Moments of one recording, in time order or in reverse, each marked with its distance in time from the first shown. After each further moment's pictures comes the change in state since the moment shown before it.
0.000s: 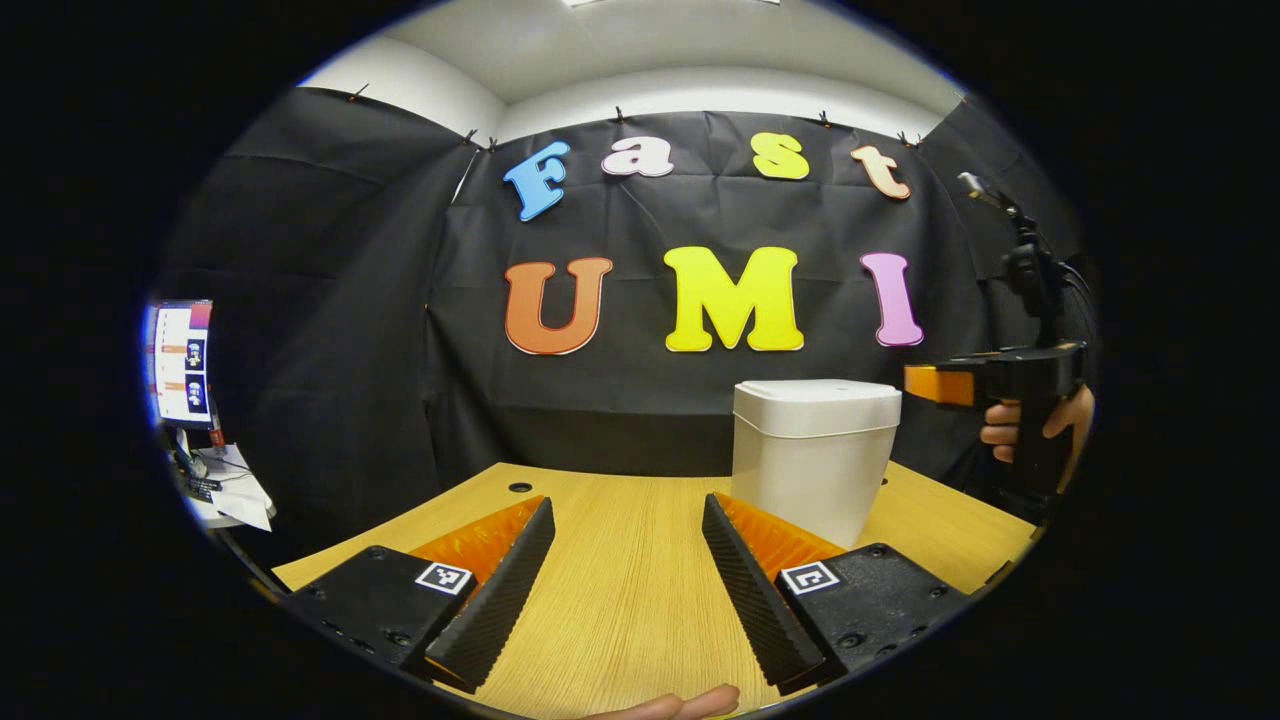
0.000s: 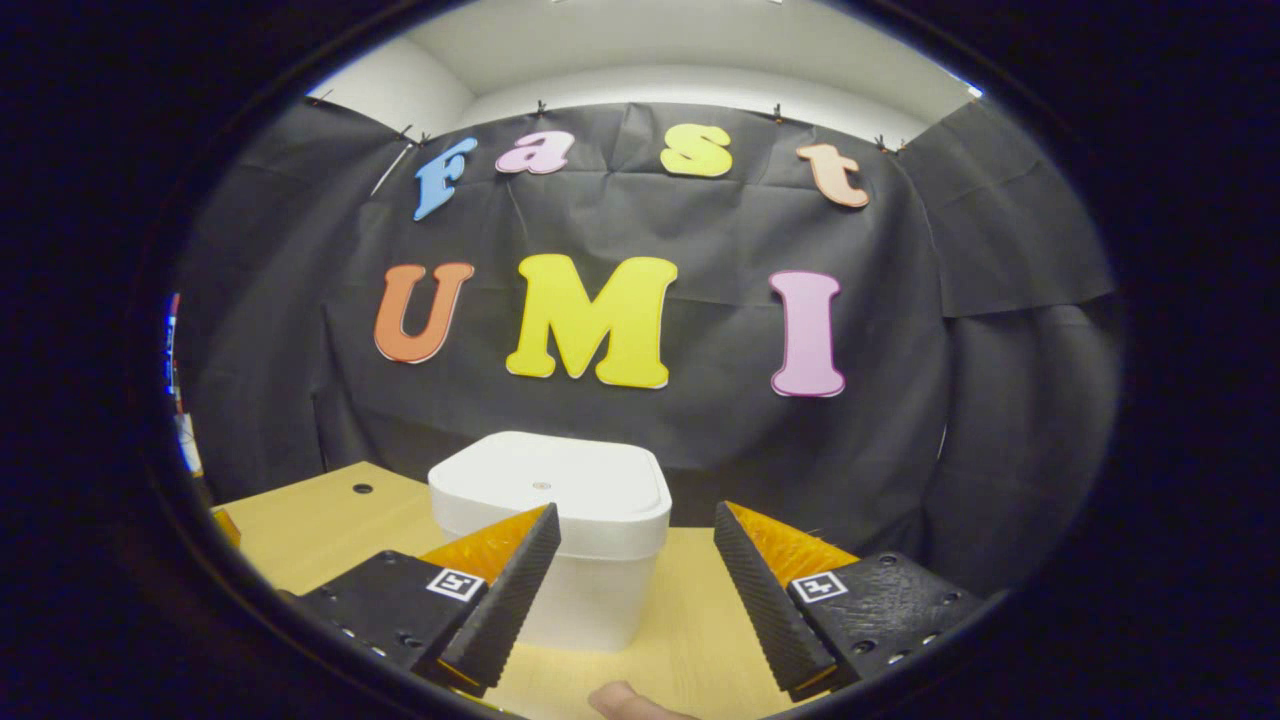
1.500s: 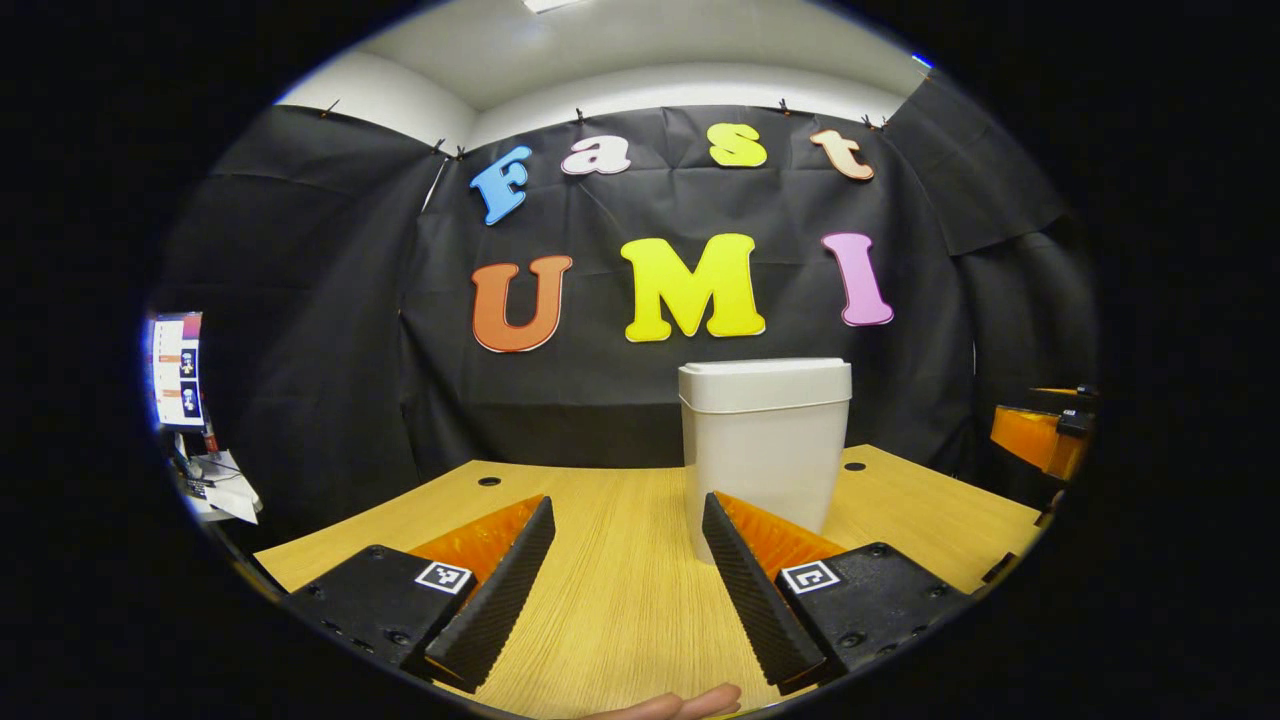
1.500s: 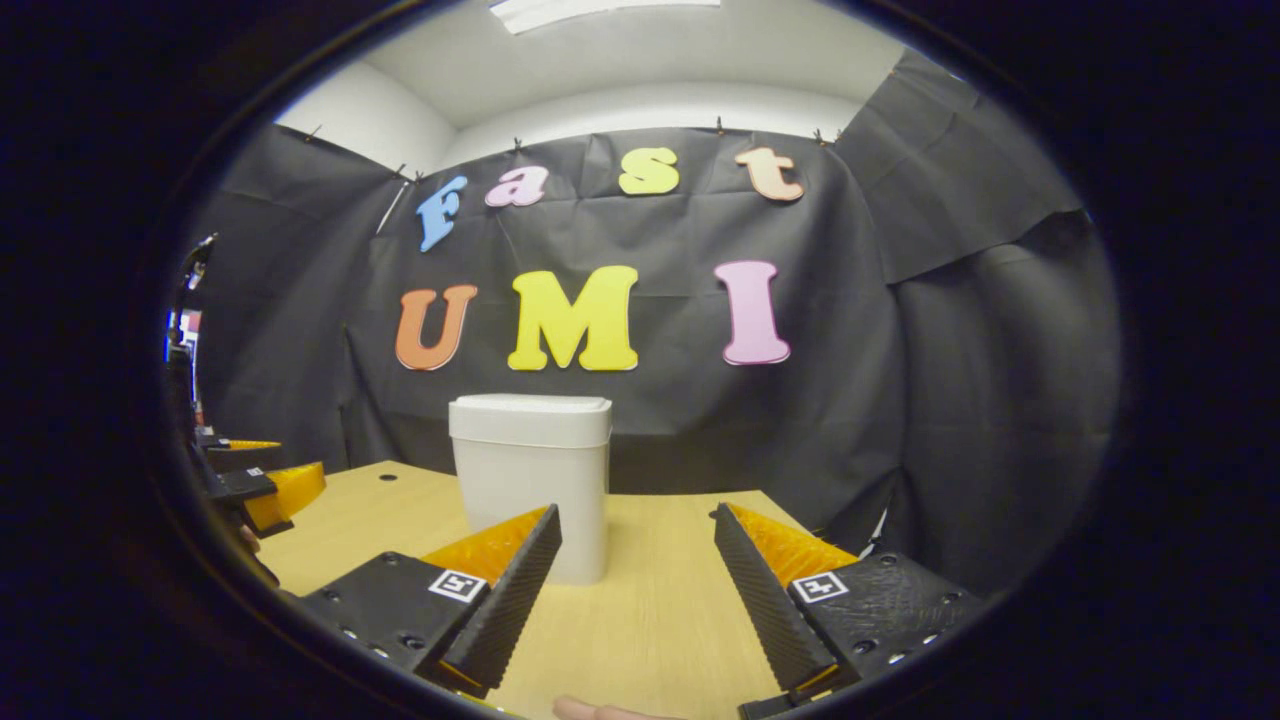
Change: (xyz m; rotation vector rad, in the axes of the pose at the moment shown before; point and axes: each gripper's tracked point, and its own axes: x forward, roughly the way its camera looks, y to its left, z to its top) left arm -0.007 -0.073 -0.023 0.044 -0.010 -0.035; right arm -0.104 -0.071 -0.080 0.091 -0.056 0.024
